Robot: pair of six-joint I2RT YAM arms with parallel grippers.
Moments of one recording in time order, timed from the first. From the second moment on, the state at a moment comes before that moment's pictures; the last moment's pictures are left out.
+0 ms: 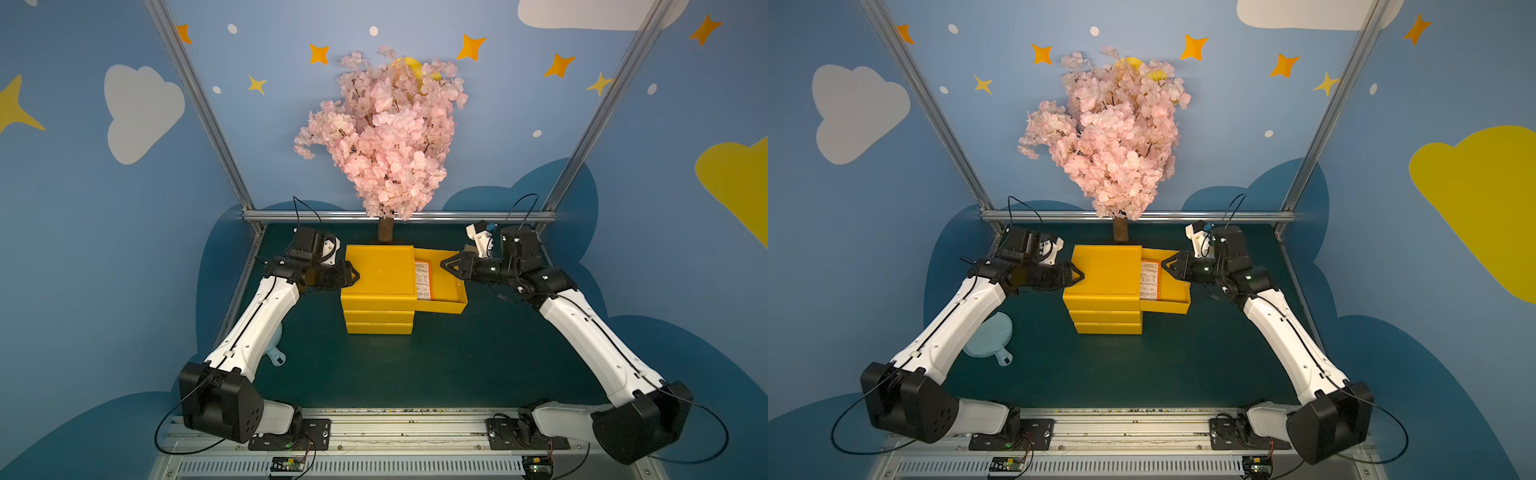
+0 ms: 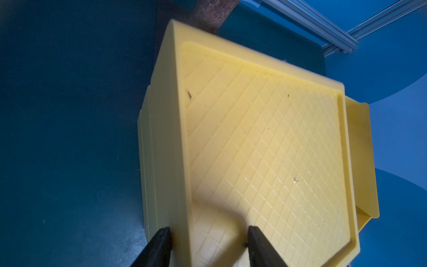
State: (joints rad) left arm -0.22 1.40 1.30 -0.83 0.36 -0.39; right arm 0.41 1.34 1.27 -0.54 -0.54 0.54
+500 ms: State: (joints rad) left arm -0.22 1.41 1.31 -0.82 0.37 -0.38; right arm 0.47 1.72 1.52 -0.69 -0.35 0.55
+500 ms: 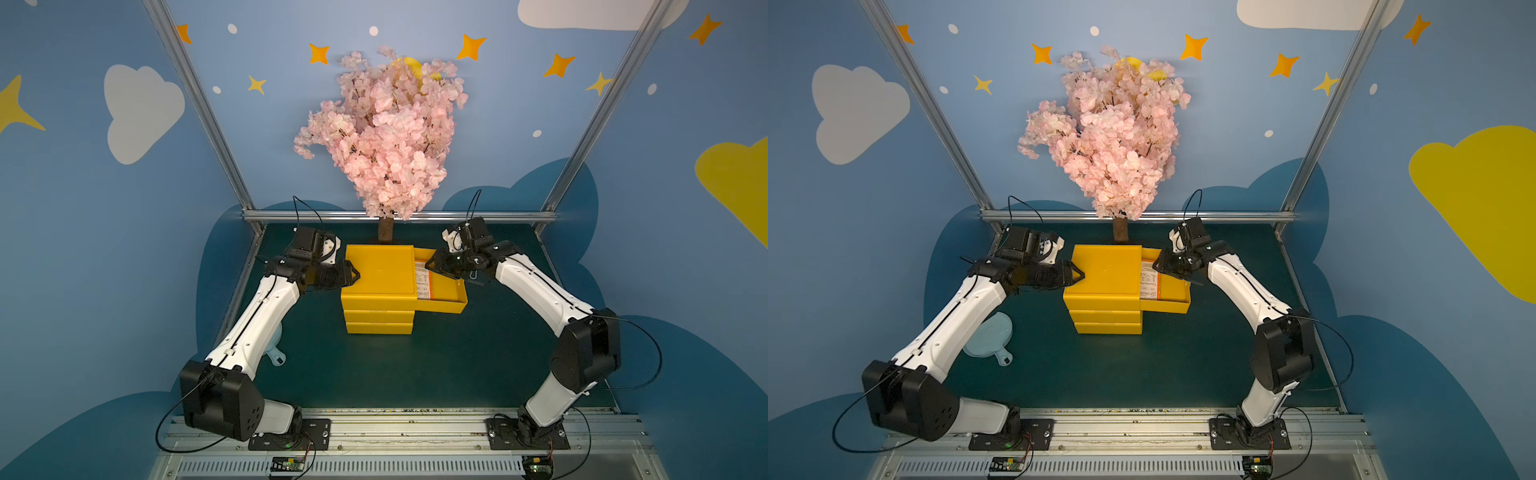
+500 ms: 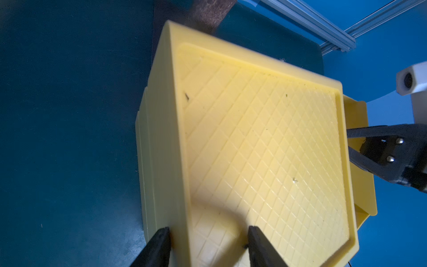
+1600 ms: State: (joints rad) left arm -0.21 1.41 1.31 -0.82 0.38 -0.36; right arm 0.51 1.79 1.59 -0.75 -0.31 0.58
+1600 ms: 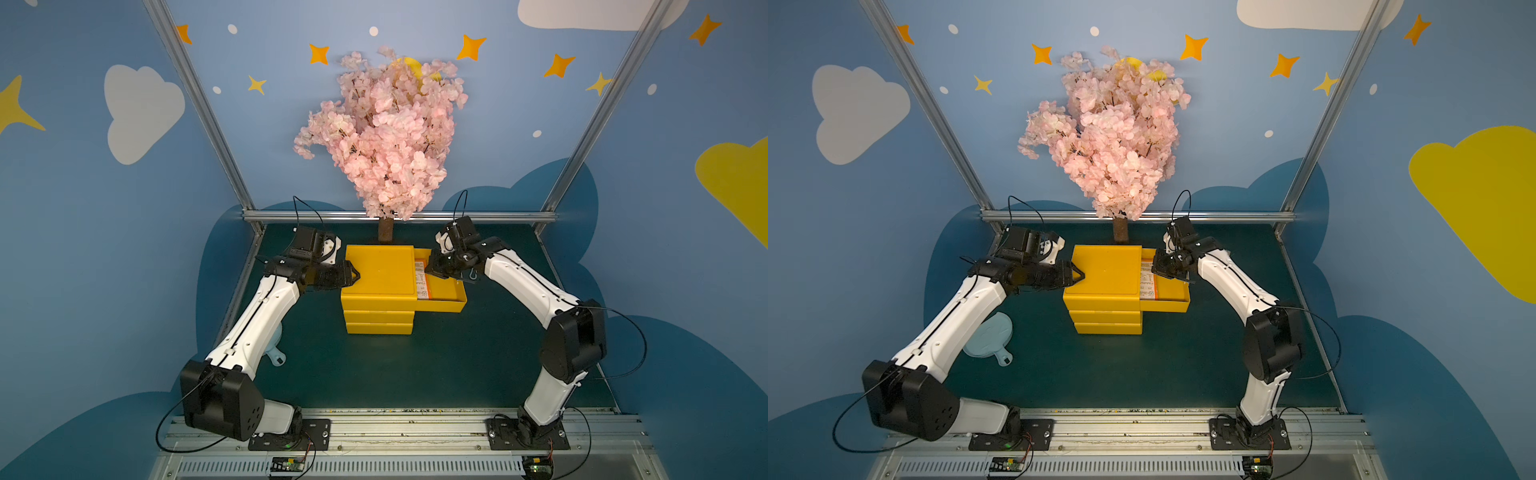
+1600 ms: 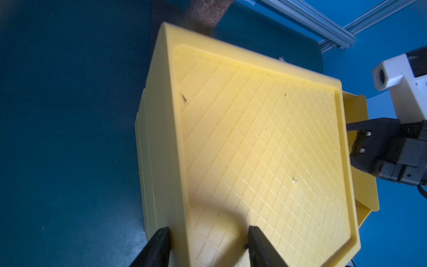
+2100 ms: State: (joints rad) left arm -0.21 1.41 1.31 -0.82 0.38 -0.36; right arm 0.46 1.74 1.67 -0.82 -0.31 0.46
